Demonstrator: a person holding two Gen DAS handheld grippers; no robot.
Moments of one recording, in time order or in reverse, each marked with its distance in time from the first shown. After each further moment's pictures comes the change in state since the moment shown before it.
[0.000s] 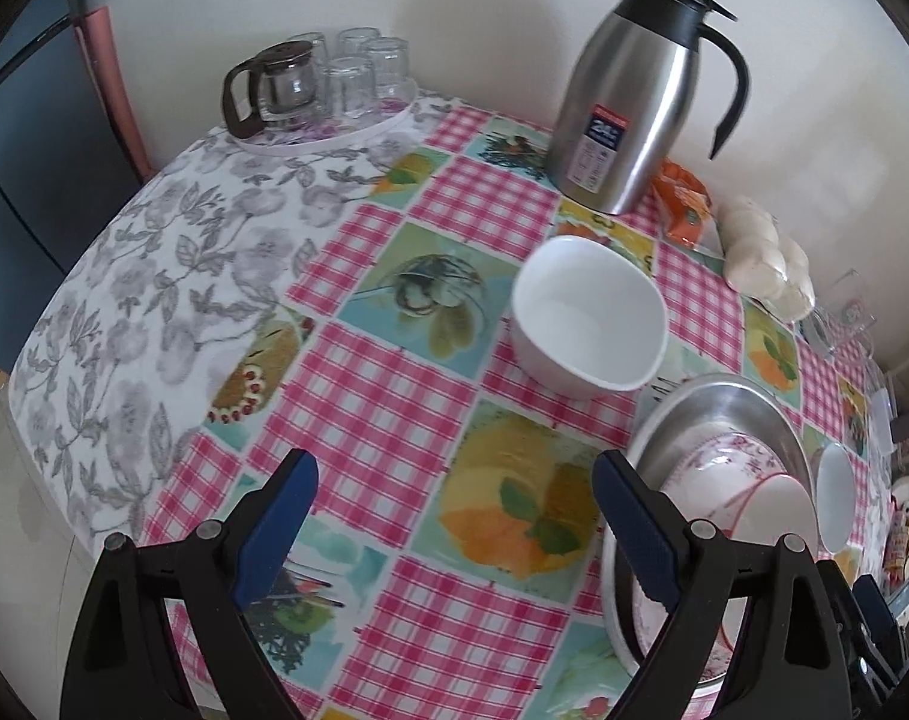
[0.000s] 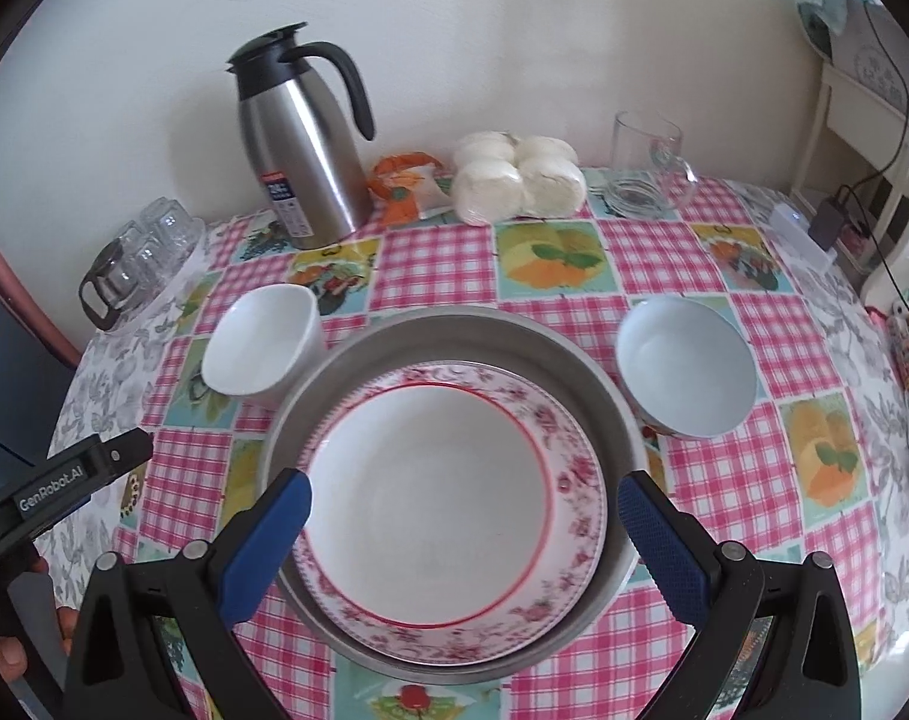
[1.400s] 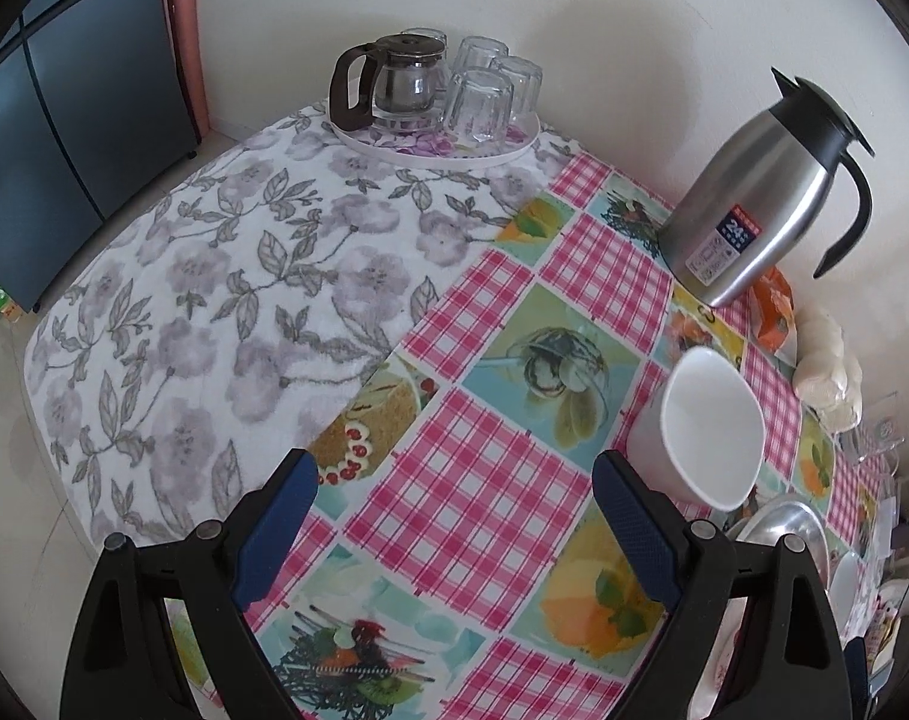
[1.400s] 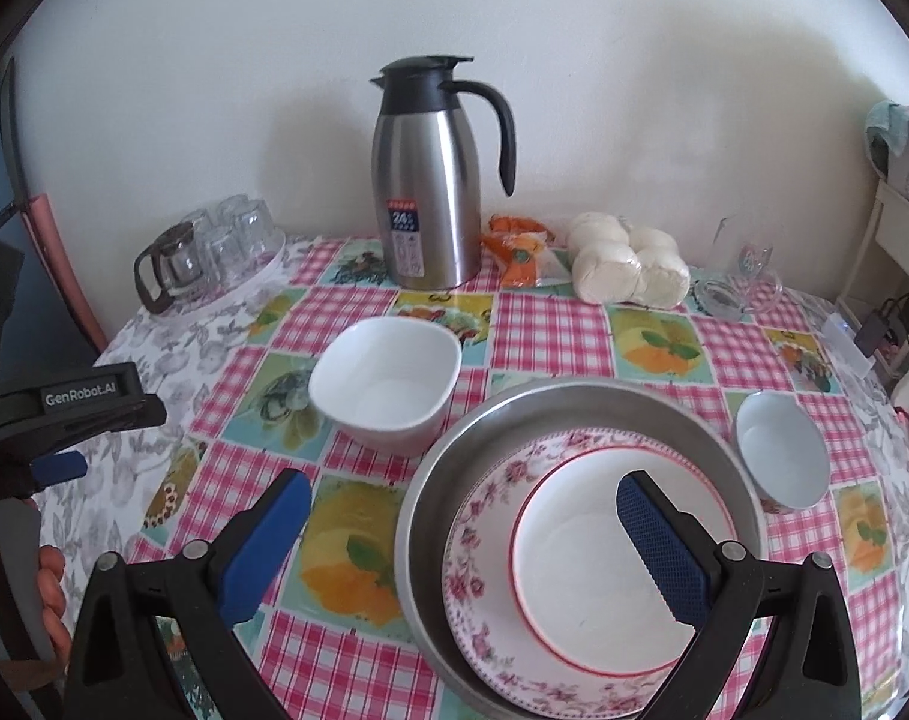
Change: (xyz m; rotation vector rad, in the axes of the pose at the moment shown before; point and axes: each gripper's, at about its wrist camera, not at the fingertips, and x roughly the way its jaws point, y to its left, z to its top) left arm 0.017 0.087 0.045 -0.185 -0.026 0.028; right arm 0.002 0.100 -0.011 -0.153 -0.192 0.017
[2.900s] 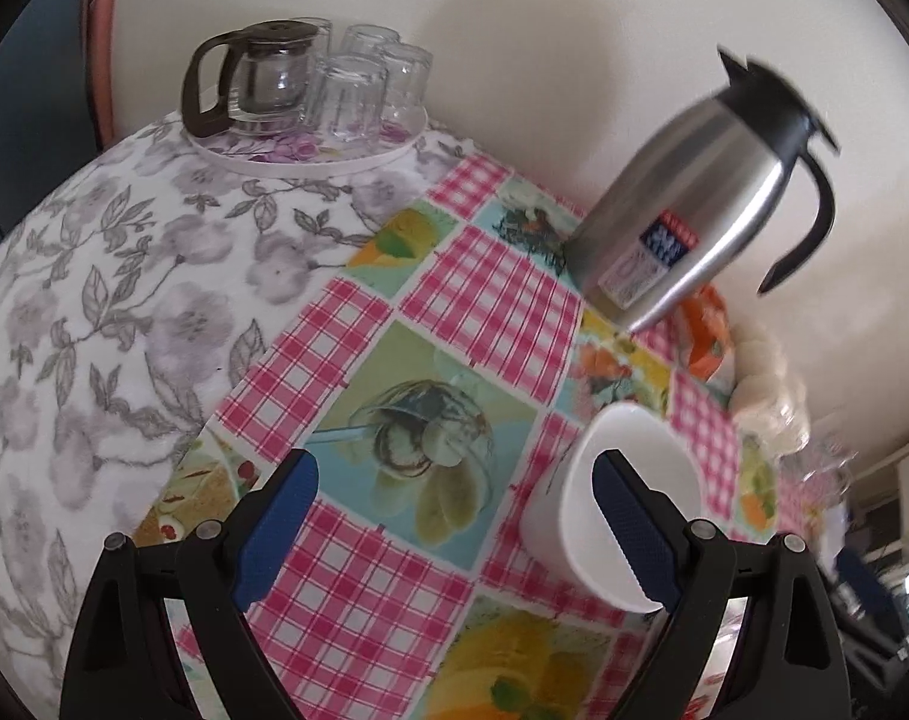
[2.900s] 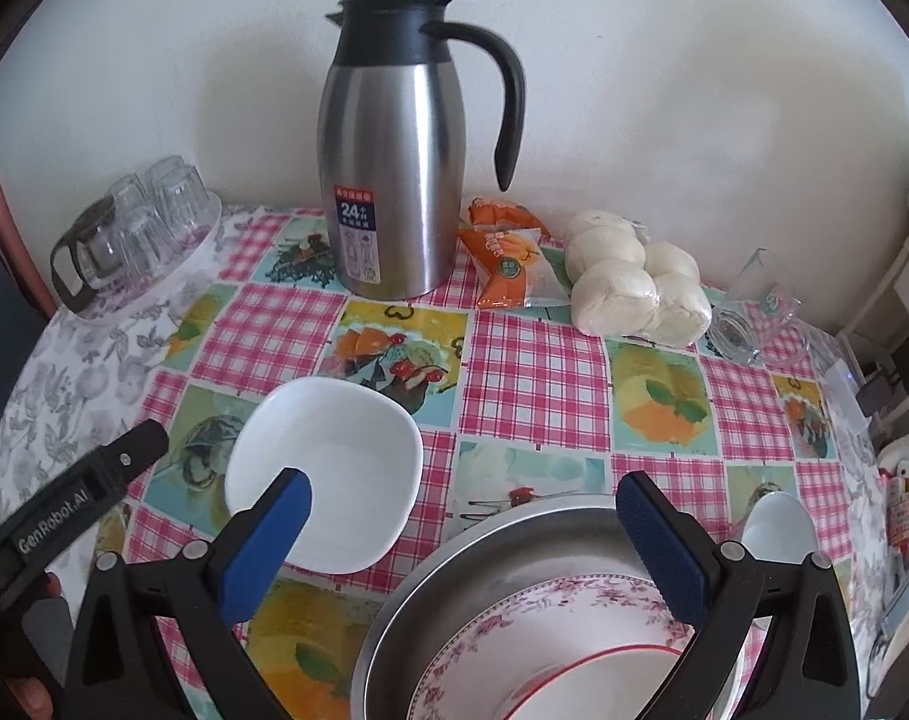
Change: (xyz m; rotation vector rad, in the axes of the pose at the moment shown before) left arm 0.068 -0.056 0.027 0.071 -0.017 -0.206; right arm 0.097 0.008 0.084 -0.073 0.174 -0.110
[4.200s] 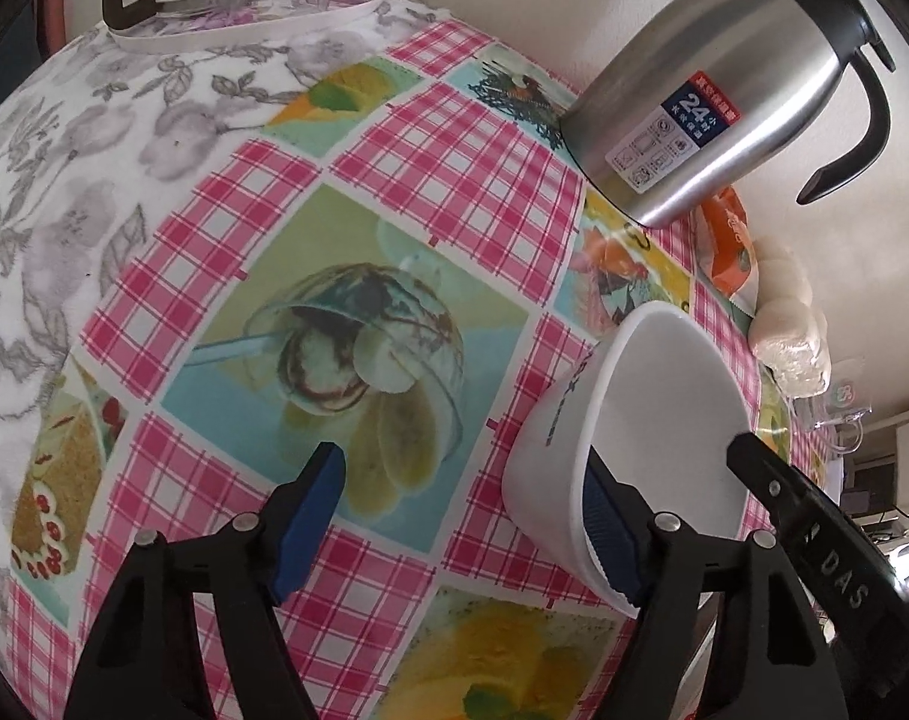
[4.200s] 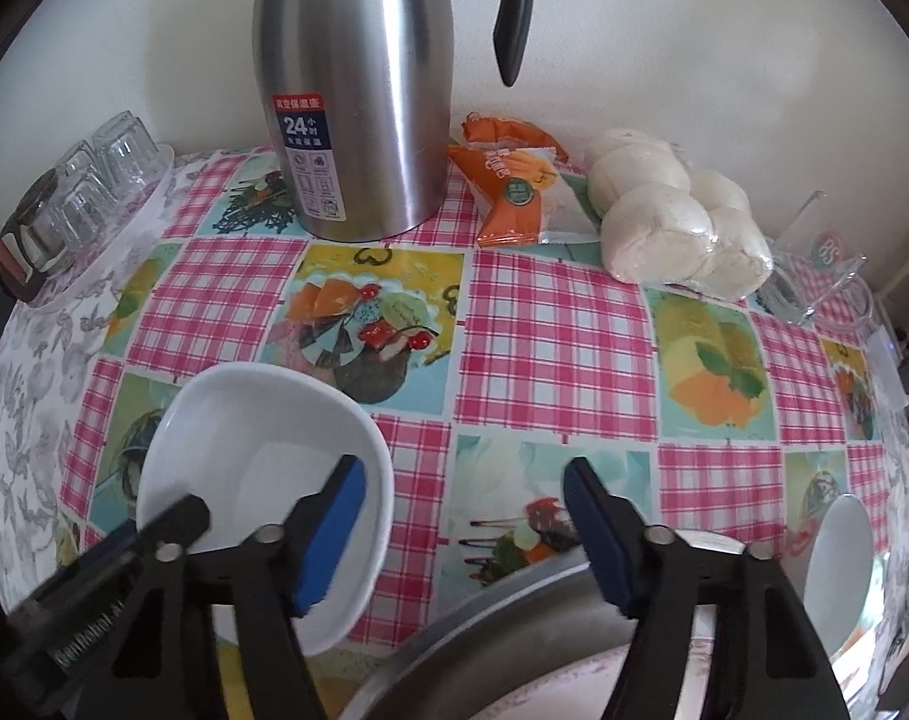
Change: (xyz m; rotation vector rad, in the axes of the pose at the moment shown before) left arm 0.073 -0.013 -0.014 -0.013 0.220 -0.083; right arm 0.086 -0.005 0.010 0.037 0.159 0.031
